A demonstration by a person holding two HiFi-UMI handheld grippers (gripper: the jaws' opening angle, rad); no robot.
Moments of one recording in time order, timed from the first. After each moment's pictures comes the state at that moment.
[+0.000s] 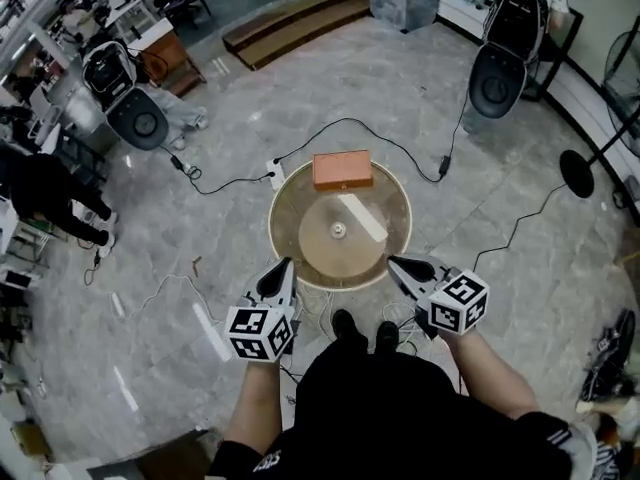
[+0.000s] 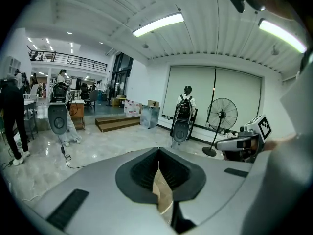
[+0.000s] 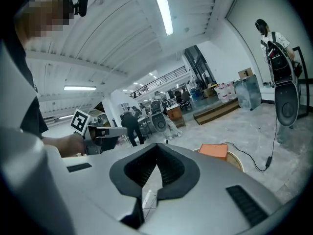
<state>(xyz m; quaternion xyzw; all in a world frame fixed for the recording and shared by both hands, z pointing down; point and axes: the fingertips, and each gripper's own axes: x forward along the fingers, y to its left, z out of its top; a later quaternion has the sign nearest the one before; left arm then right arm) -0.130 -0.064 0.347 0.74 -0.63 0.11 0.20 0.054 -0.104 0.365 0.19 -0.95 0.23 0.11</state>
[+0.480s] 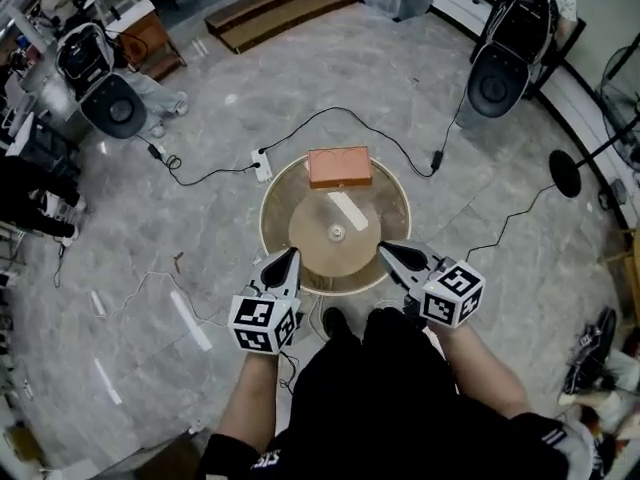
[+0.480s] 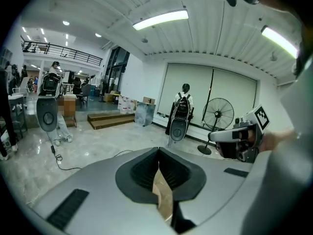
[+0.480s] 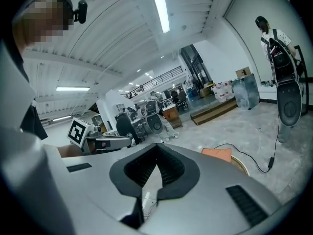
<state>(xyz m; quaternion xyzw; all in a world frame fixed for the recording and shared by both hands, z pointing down) -0.190 -0.137 0.382 0.77 -0.60 0.11 0.21 -0.040 -0.171 0.371 0.21 -0.94 0.24 0.11</state>
